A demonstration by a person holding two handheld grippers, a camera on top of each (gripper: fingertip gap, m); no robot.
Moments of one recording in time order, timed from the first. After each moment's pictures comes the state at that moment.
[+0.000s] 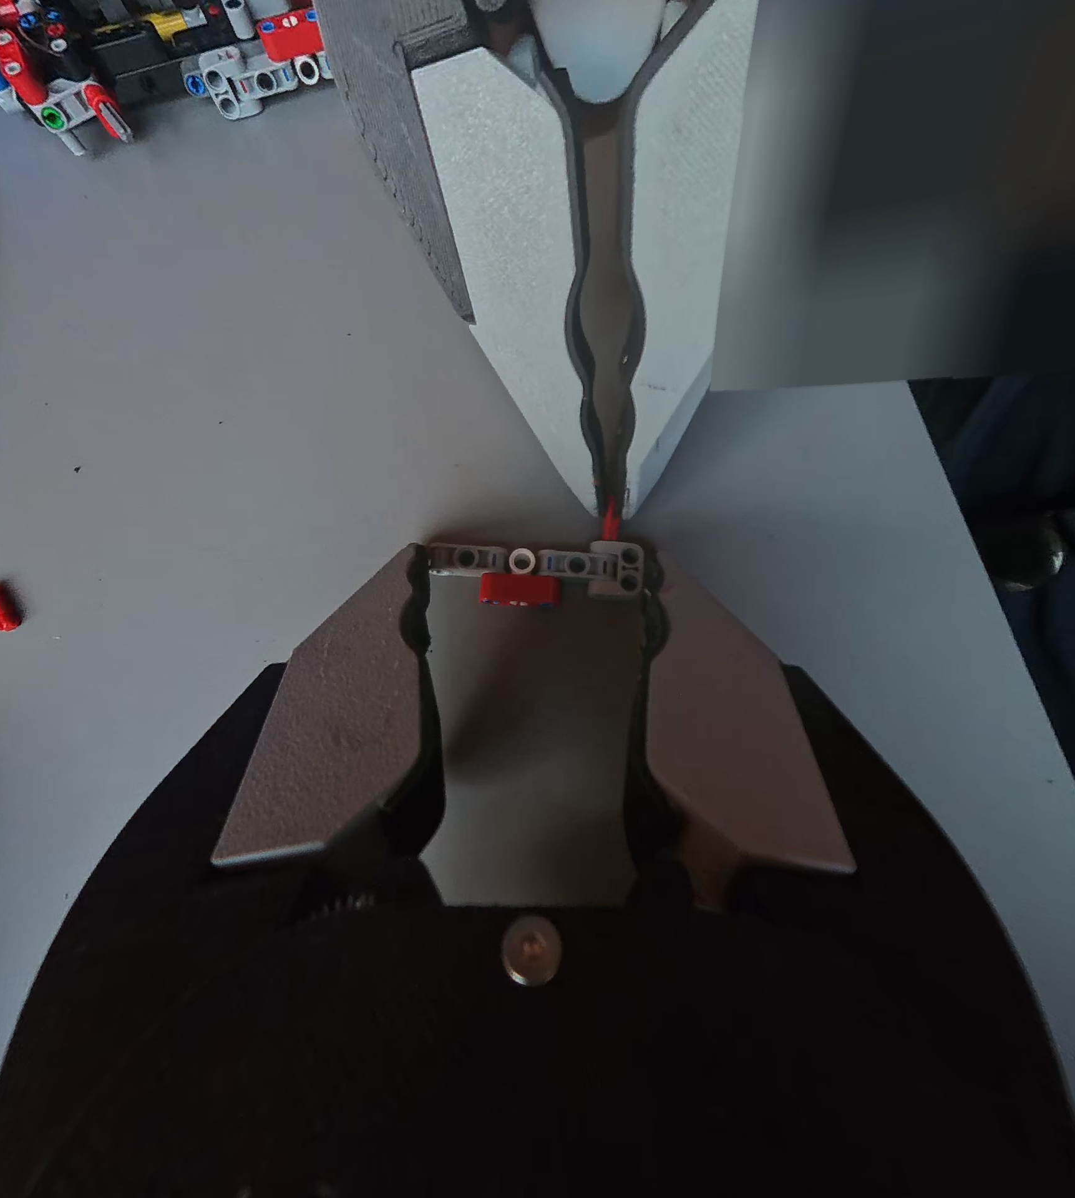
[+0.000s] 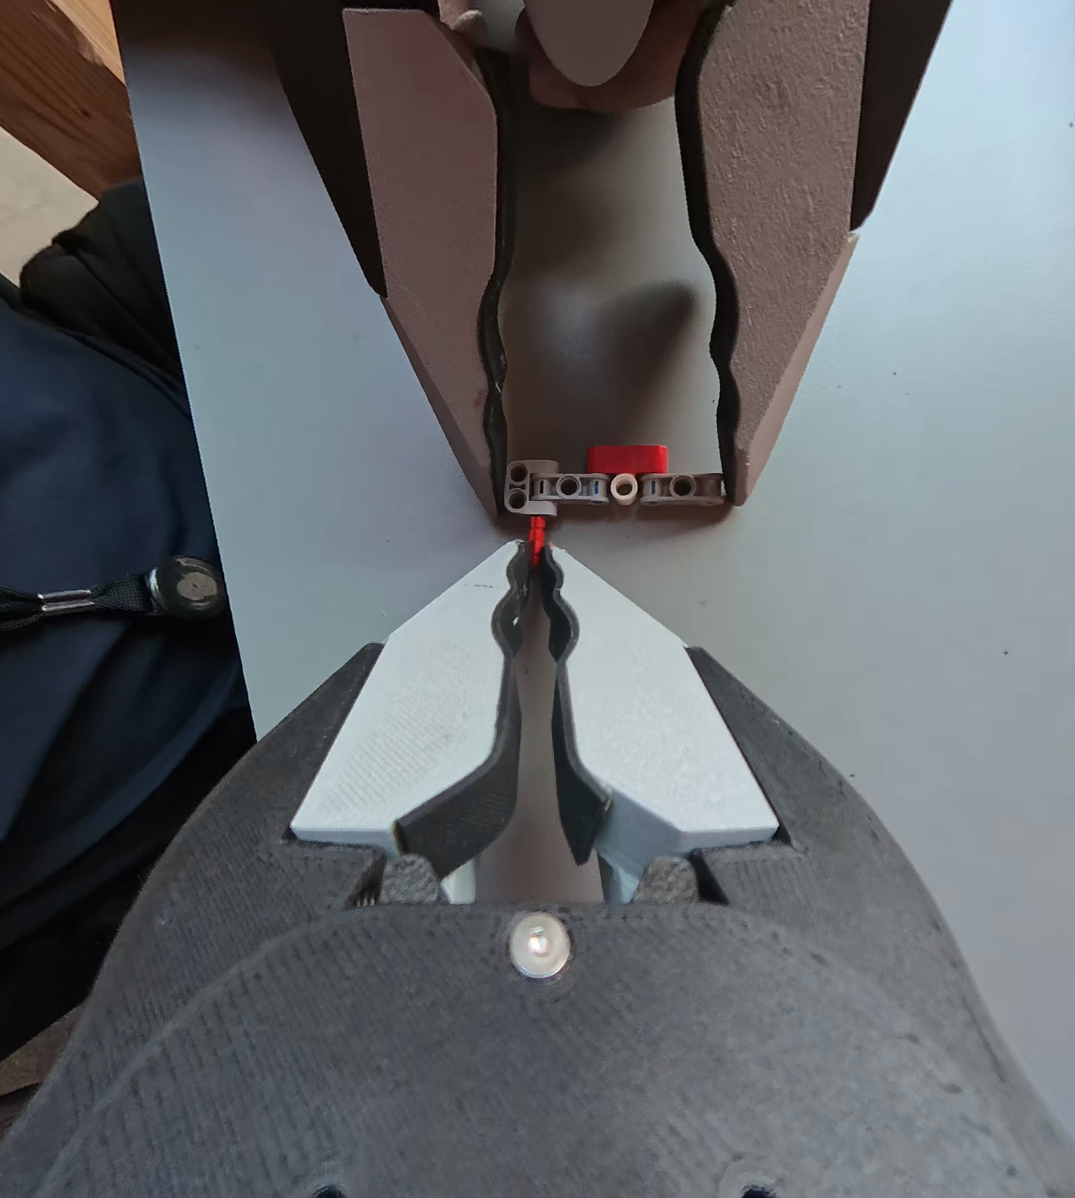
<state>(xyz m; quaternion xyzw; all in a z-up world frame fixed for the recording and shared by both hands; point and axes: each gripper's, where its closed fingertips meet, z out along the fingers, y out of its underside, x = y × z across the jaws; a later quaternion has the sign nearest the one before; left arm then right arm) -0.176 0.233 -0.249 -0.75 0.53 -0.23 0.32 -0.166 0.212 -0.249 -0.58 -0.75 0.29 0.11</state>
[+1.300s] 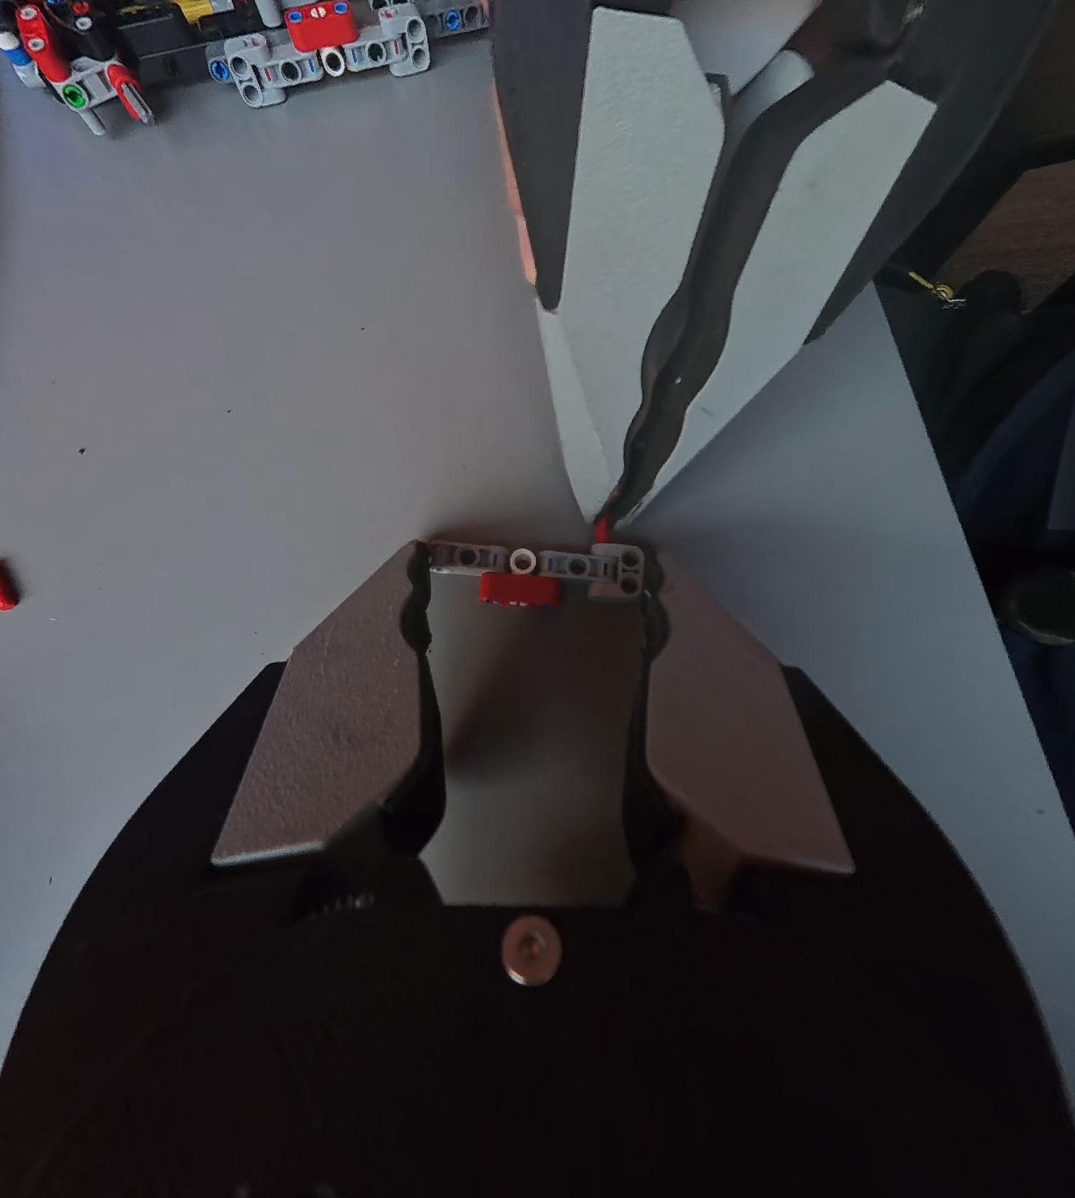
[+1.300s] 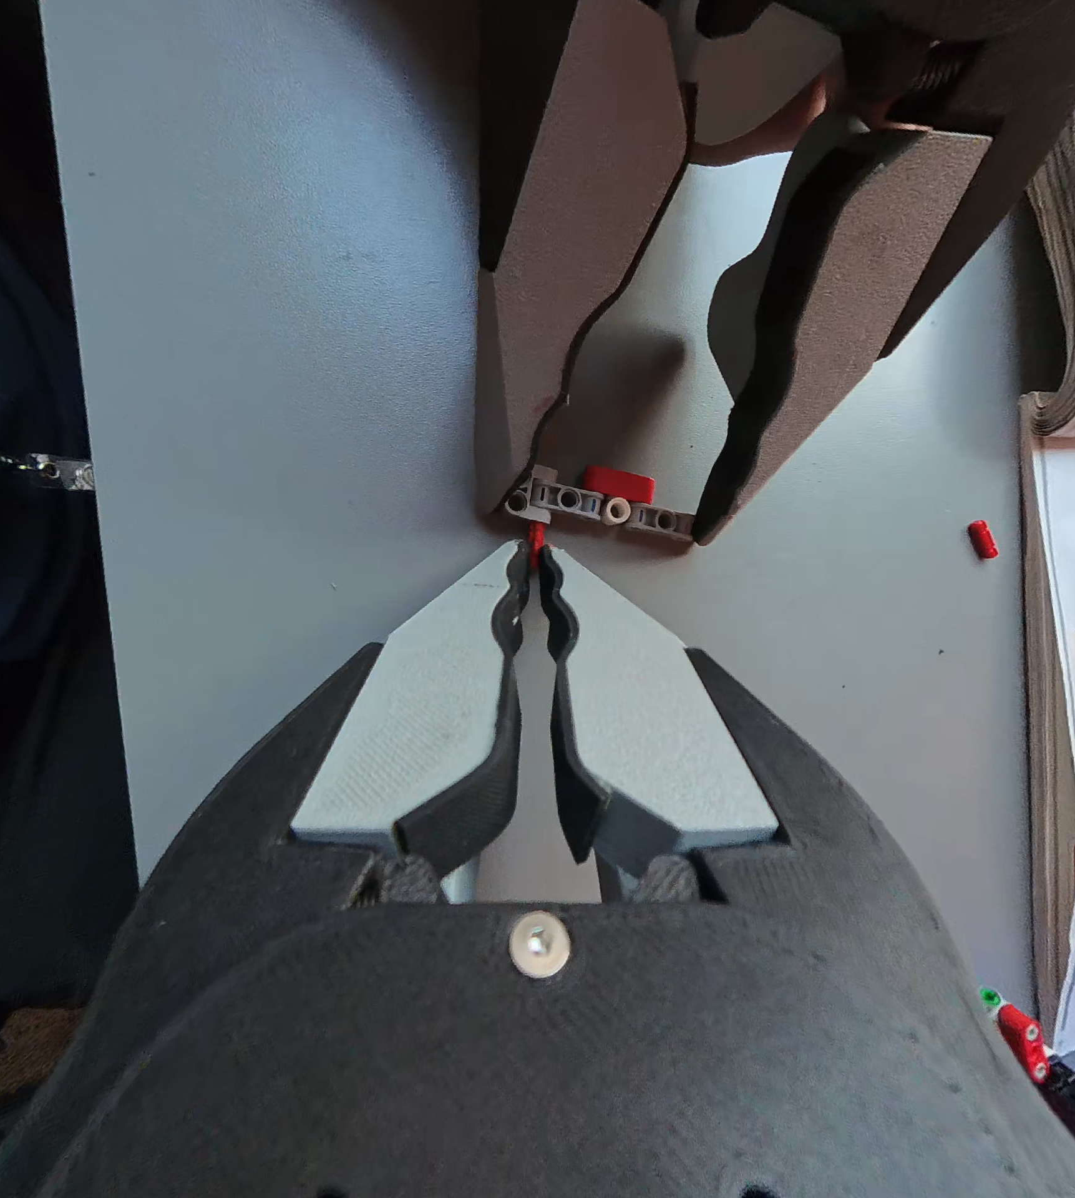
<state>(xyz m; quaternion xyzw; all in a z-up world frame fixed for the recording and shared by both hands) -0.175 0.235 -0.249 -0.77 0.51 -0.23 0.32 -0.169 0.217 -0.249 -0.48 -0.83 0.18 0.24</state>
